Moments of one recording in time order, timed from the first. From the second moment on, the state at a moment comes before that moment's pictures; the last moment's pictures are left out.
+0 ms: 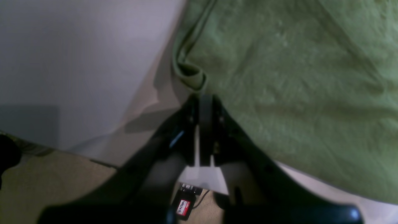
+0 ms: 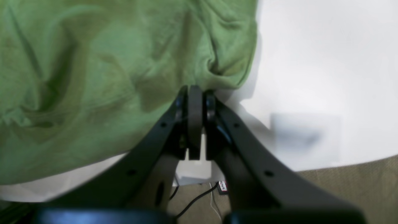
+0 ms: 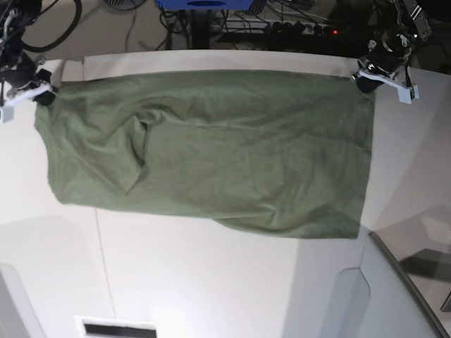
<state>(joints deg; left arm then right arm) 21.7 -7.5 -40.0 77.0 -29.1 -25.6 35.7 -15.4 2.6 45.1 81.9 25.5 30.0 -50.5</state>
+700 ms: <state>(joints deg) 24.2 -7.2 -40.0 81.4 -29.1 -25.6 35.4 -18.9 1.8 45.2 85.9 25.3 29.7 -51.0</state>
